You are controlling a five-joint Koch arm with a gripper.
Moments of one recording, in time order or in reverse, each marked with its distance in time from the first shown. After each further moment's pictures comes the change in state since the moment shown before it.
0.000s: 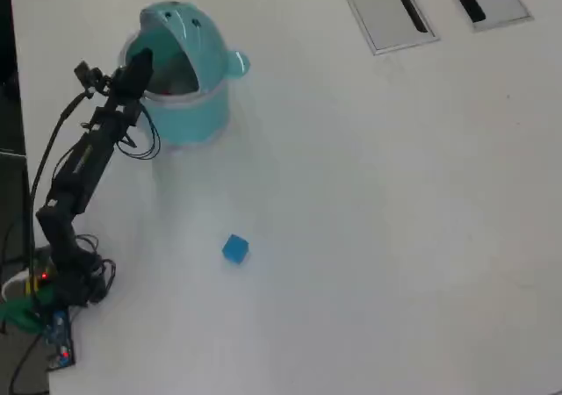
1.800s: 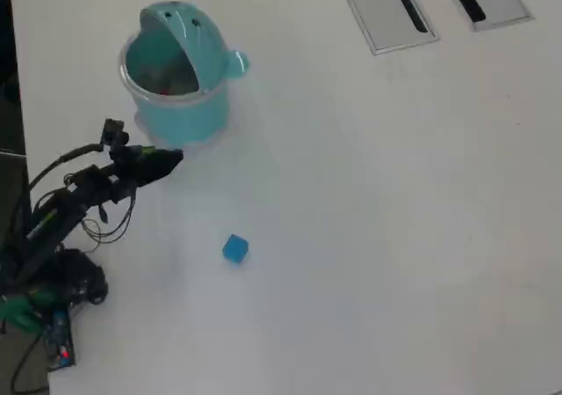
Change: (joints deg) arm 28.7 41.2 25.2 43.0 19.7
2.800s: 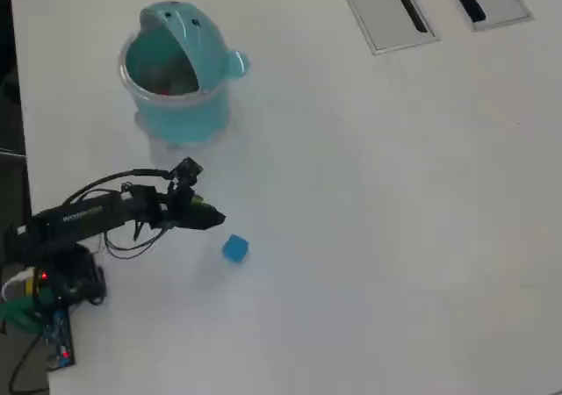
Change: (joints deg) arm 25.0 -18.7 -4.1 8.0 2.4
